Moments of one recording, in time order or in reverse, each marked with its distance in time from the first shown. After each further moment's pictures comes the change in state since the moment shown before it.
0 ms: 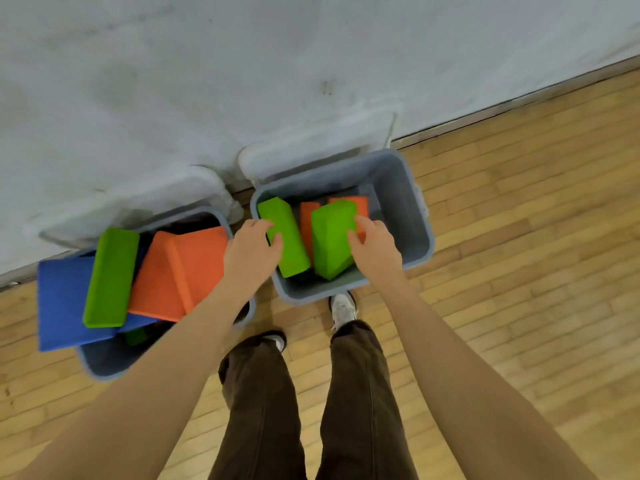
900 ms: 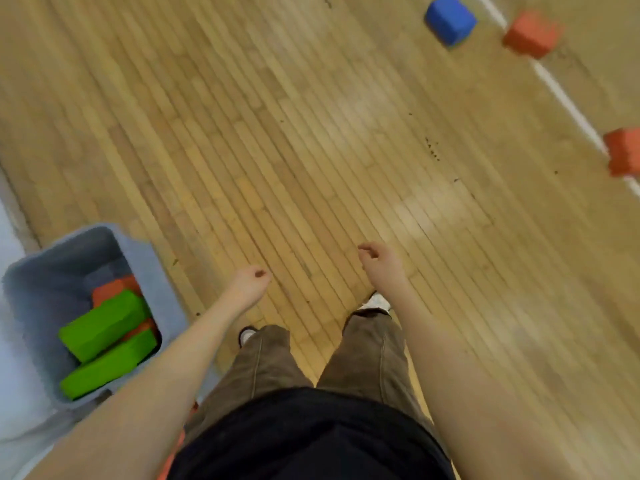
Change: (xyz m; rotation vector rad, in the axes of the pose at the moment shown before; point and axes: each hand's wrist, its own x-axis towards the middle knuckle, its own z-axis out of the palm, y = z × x) left_hand -0.443 0.000 0.155 0.912 -1.043 0.926; right_hand -0.653 0.145 0.242 1.248 0.961 1.161
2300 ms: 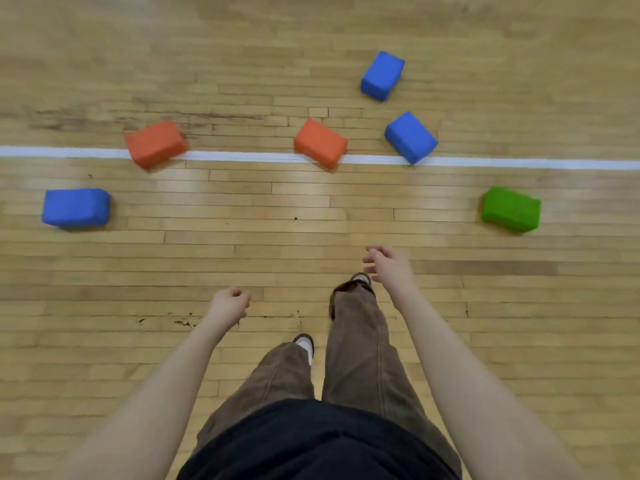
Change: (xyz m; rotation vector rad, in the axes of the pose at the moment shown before) left_hand 0.189 0.900 0.528 0.552 -0.290 0.278; right_hand 0.252 0.404 -0.805 1.024 0.724 0.544
